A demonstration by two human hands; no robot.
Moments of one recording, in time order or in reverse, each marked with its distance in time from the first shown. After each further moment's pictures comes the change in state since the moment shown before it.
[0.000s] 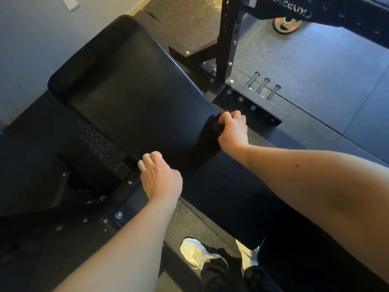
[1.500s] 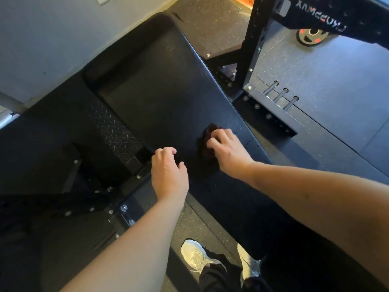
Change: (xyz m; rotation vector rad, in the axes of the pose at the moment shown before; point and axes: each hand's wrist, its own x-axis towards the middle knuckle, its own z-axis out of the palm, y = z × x) left_hand 0.008 -0.017 -0.005 -0.278 0.103 -0.036; right_hand -0.025 -0.010 0.037 -0.278 -0.065 -0.777
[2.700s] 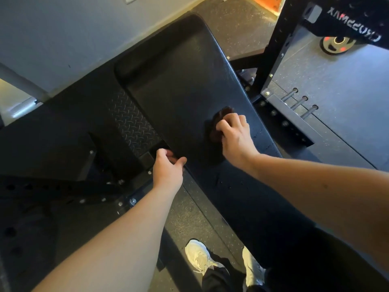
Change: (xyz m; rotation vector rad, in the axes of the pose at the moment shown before) left_hand 0.025 -0.042 -0.026 -0.571 -0.173 -0.347; right_hand 0.052 -0.030 -0.012 0.104 0.128 0.175
